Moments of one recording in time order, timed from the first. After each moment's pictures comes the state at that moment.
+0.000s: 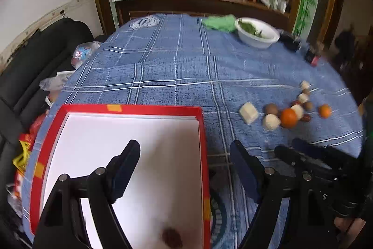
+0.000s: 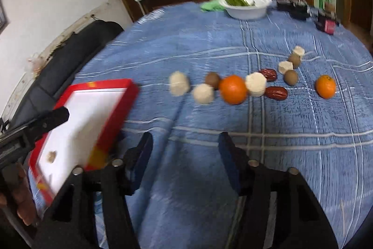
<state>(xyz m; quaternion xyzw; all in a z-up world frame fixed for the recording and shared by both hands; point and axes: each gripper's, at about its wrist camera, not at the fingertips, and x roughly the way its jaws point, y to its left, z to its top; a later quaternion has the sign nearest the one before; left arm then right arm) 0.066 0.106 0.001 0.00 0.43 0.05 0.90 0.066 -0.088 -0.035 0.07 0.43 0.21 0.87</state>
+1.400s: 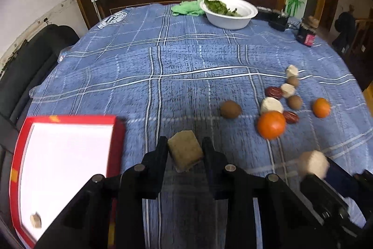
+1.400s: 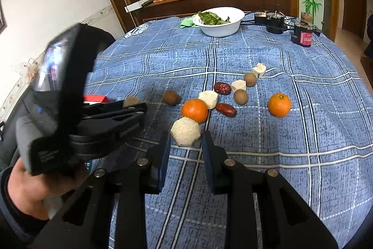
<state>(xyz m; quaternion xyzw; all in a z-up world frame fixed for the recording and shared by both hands) 0.099 0.012 -0.024 0.02 0.45 0.04 0.89 0.061 -0.148 -0.014 0.06 0.40 0.20 0.89</state>
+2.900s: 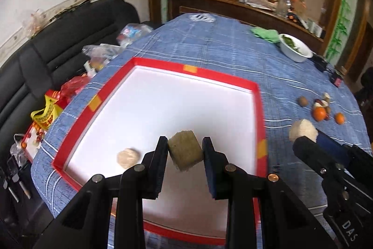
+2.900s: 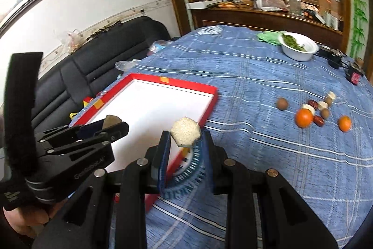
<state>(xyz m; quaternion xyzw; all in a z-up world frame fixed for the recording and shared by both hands) -0.036 0.167 -0.002 -0.08 0.41 0.16 0.90 -0.025 -0.011 0.022 -0.01 0.35 0.32 0.88</state>
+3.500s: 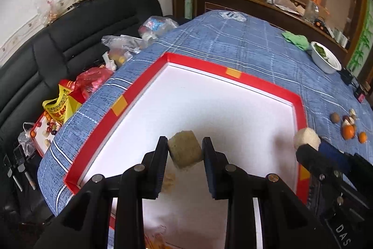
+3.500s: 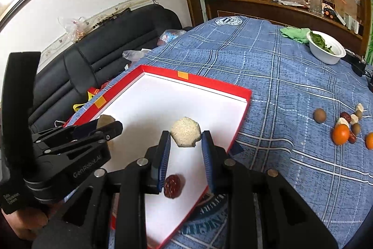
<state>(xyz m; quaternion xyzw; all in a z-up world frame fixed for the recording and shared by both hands) -0.025 0.216 -0.015 -0.10 0.41 0.22 0.88 0.005 0.047 0.002 -0.03 0.37 0.34 0.86</state>
